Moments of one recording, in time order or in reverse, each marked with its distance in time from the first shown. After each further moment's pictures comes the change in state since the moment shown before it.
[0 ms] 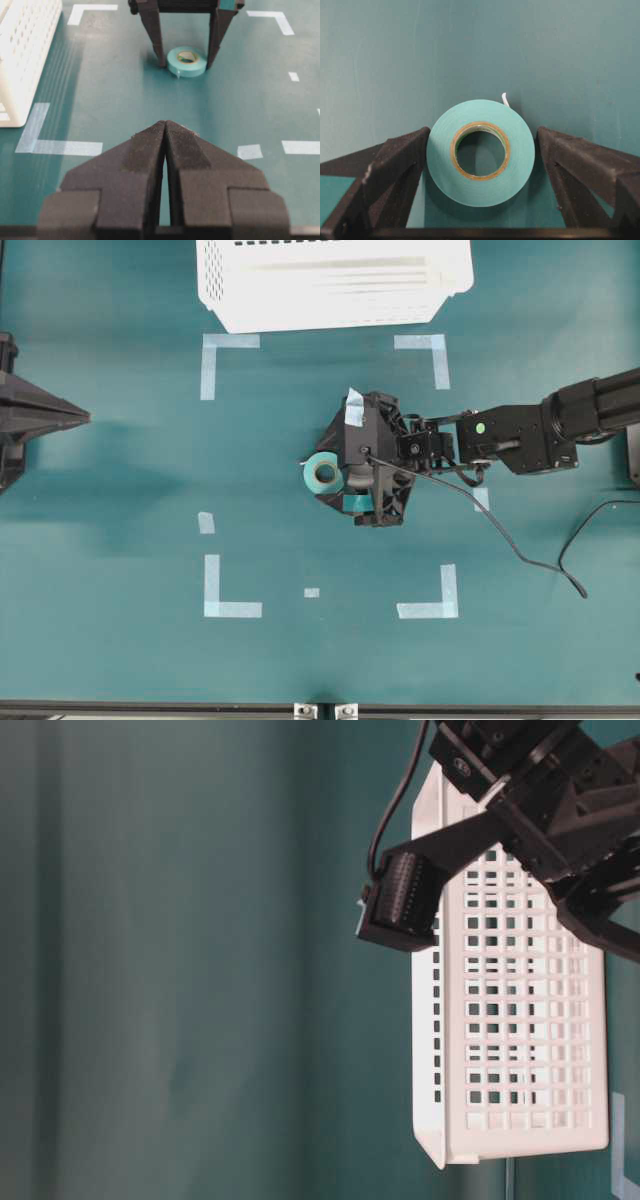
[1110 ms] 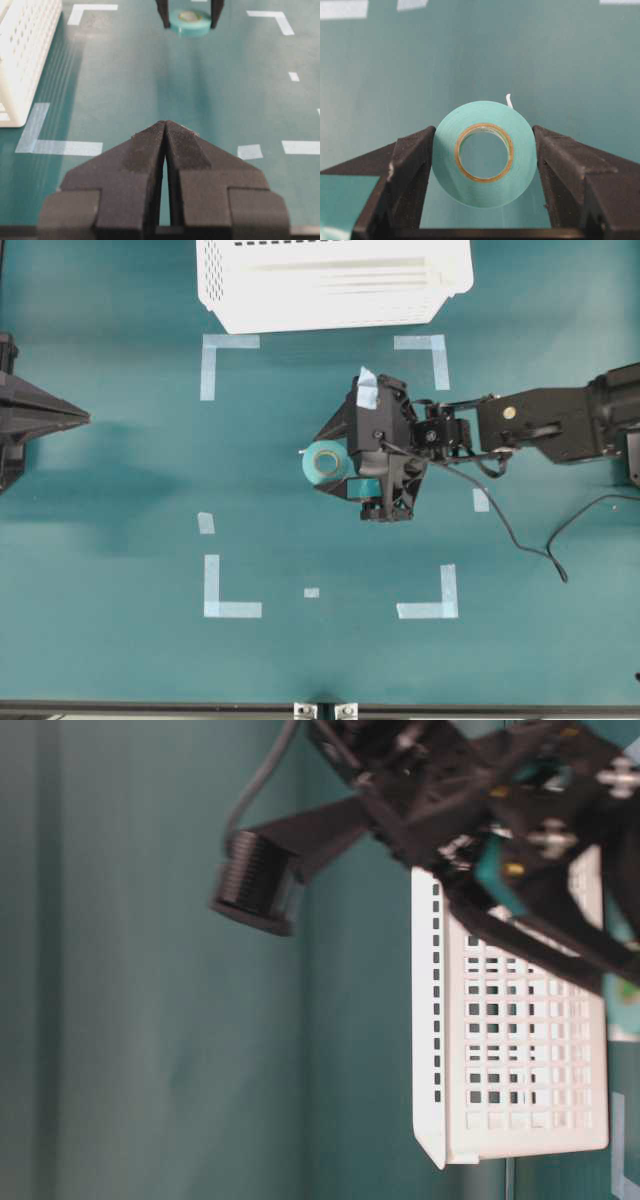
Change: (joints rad) left arm 0.000 0.000 -0.002 0.000 0.000 0.002; right arm -0.002 -0.196 0.000 0.000 0.121 0.000
